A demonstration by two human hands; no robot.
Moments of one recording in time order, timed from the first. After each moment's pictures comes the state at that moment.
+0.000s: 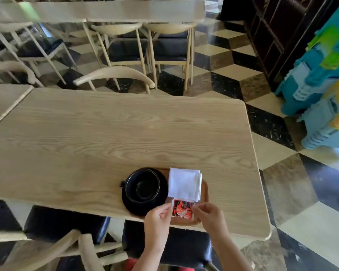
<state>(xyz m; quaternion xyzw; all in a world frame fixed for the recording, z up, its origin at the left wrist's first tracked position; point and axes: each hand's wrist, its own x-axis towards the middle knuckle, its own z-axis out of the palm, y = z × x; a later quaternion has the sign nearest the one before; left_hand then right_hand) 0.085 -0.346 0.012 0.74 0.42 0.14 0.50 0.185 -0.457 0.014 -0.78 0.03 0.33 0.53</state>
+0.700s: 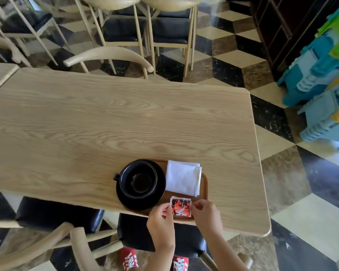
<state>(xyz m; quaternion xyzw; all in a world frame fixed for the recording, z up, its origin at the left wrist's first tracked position) 0.099 -0.377 -0.026 0.71 0.53 0.19 0.42 0.184 -0.448 -0.006 -0.89 -0.01 0.32 0.32</state>
